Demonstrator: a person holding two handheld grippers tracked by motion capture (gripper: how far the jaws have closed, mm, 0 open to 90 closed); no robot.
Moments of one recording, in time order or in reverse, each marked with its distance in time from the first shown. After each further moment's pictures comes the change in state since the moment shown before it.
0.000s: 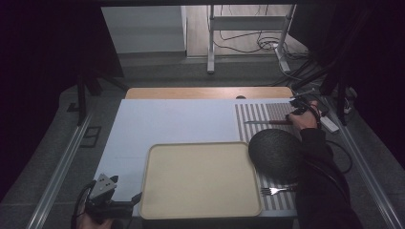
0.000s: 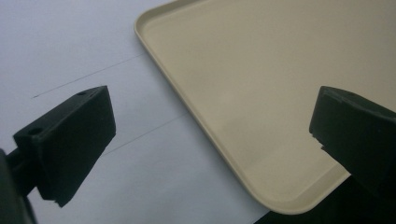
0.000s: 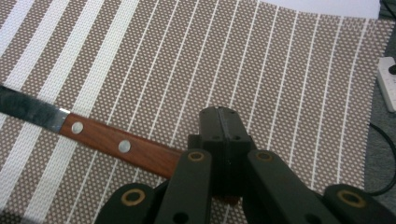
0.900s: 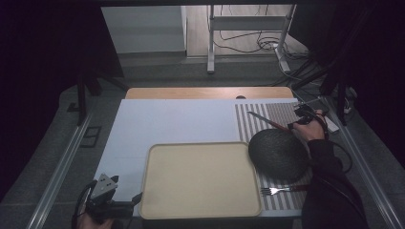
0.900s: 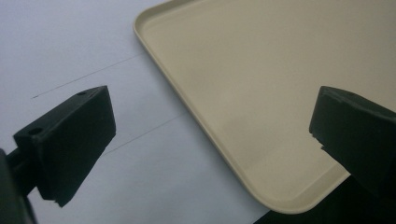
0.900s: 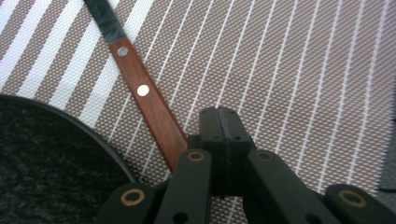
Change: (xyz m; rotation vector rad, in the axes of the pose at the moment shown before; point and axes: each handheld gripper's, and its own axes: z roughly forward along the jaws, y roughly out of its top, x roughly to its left) left arm -0.001 0.001 0.001 0.007 0.002 0.006; right arm 0.007 -0.034 -0.023 0.000 0.064 -0.025
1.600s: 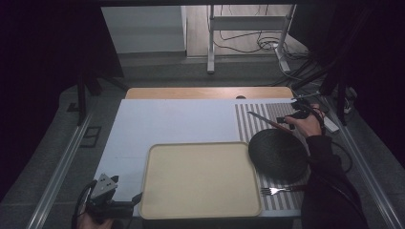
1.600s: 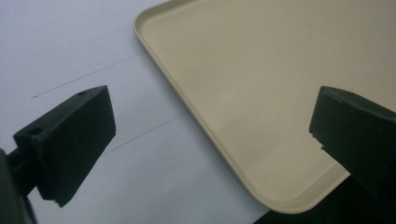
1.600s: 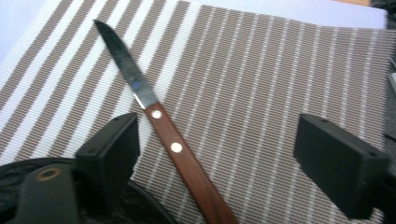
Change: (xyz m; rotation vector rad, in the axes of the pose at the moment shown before) left arm 0.000 0.000 0.000 0.001 -0.001 0.001; right arm 0.021 0.023 -0.010 -0.097 -0.010 0.029
